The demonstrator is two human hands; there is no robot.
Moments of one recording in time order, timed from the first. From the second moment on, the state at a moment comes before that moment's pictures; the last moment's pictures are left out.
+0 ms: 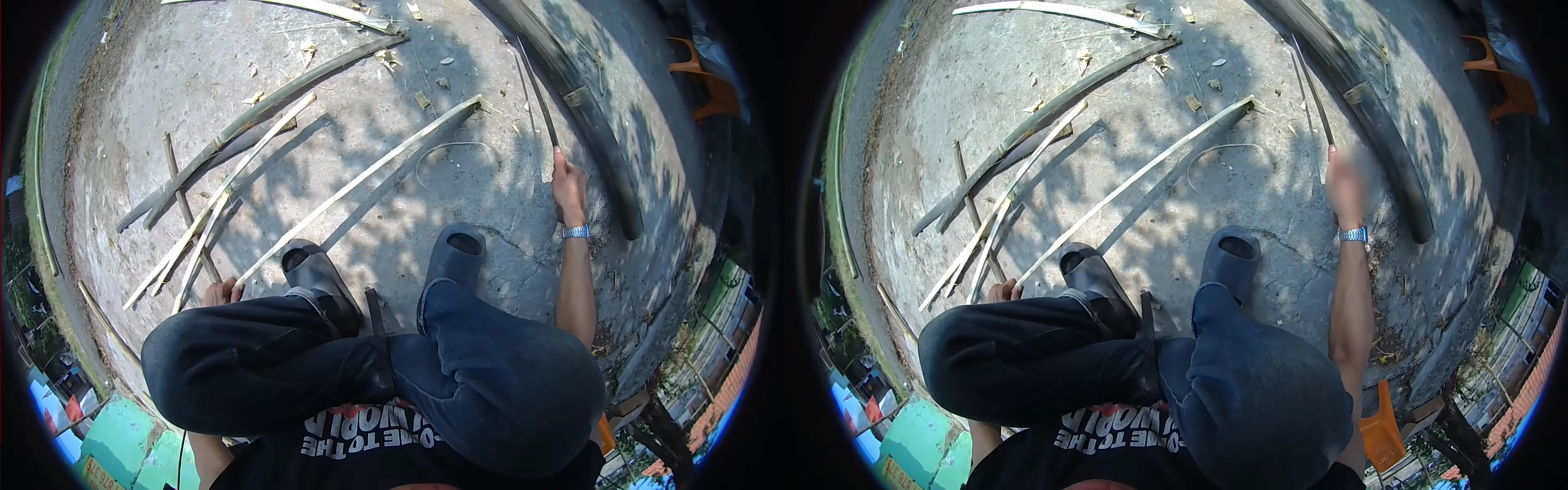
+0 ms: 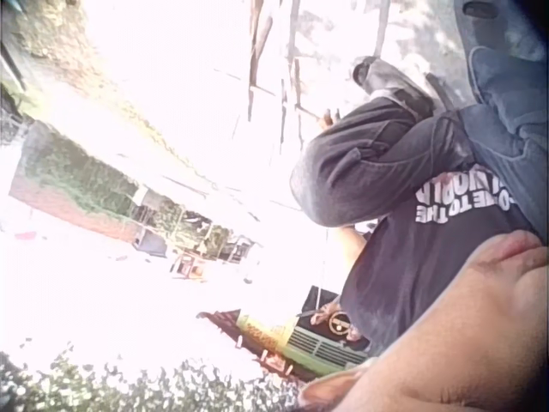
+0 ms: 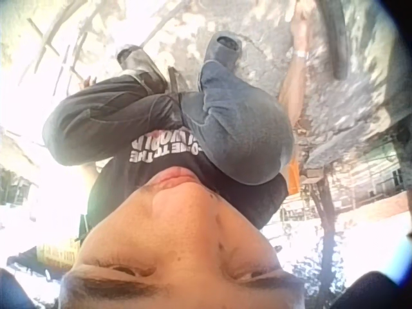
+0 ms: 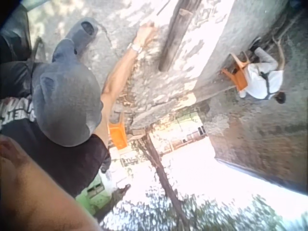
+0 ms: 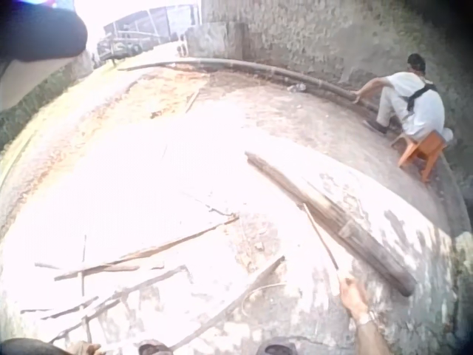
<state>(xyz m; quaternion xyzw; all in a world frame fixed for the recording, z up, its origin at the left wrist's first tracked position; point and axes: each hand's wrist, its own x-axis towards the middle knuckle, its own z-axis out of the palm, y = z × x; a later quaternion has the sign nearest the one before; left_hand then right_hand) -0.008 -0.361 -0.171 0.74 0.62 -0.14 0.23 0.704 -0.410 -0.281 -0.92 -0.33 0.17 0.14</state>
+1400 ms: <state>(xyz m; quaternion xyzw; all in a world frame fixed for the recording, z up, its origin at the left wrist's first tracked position) -0.013 -0.336 -0.157 0.75 0.60 -0.15 0.23 0.621 -0.390 -0.217 -0.77 -0.61 0.11 0.13</state>
